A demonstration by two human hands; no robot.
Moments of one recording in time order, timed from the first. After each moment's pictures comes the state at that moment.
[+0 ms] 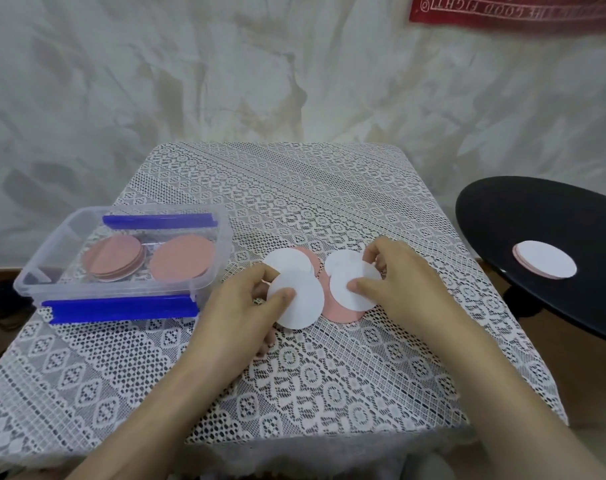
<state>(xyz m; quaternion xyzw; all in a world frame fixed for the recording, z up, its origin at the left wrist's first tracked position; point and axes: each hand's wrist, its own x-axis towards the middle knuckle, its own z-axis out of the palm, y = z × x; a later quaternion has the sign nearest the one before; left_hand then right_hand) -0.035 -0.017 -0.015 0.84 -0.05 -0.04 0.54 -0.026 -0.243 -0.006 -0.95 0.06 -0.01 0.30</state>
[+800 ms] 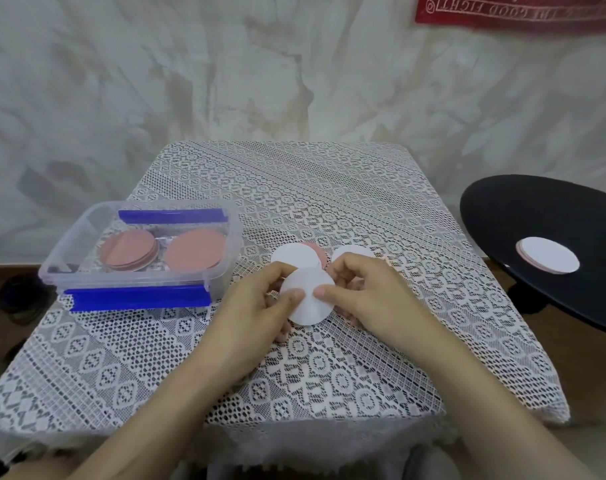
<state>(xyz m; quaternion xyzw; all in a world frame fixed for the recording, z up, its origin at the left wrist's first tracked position) -0.043 -0.010 -0.018 0.83 -0.12 -0.06 0.54 -0.041 -0.208 -0.020 -0.85 -0.03 0.03 0.53</state>
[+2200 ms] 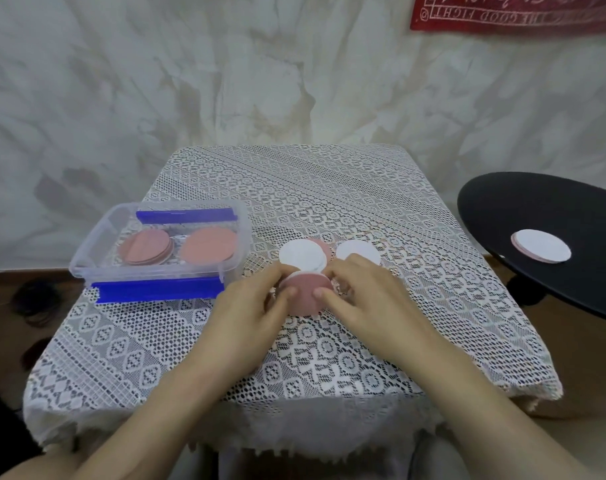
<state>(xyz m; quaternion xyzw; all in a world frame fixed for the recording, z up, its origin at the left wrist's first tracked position) -0.062 0.009 -0.014 0.90 -0.19 0.05 0.39 -0.072 -0.190 -0.007 -0.95 -0.11 -0.06 0.29</state>
